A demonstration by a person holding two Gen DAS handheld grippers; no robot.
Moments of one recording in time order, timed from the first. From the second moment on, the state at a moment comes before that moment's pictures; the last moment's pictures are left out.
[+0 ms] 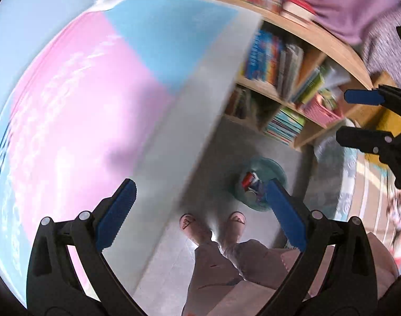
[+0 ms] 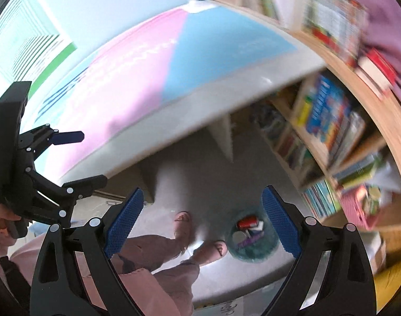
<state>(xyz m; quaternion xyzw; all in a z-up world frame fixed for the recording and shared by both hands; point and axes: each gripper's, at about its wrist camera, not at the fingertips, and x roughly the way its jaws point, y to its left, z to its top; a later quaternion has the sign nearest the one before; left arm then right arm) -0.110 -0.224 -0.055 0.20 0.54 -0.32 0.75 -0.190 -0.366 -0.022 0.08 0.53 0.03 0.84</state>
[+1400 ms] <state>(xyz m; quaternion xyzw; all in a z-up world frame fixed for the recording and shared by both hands) 0.011 0.032 -0.038 -0.04 0.53 0.04 0.85 0.055 -0.116 -0.006 -0.06 0.50 0.27 0.82</state>
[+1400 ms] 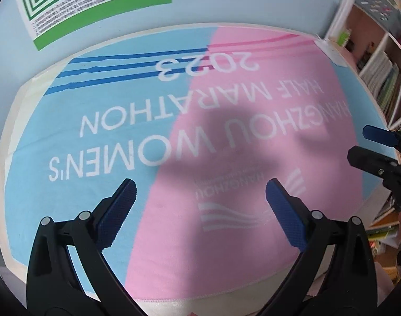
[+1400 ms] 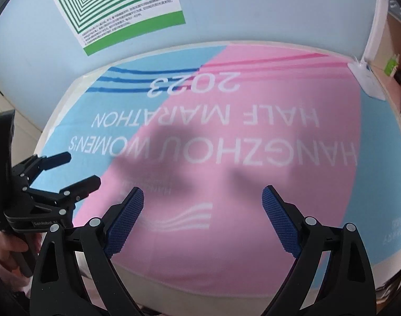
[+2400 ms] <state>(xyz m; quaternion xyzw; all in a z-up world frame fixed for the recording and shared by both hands) 0.011 0.042 -0.033 -0.09 0.51 0.11 0.85 0.063 -0.108 -0.014 -0.01 0.48 0.26 0.84</state>
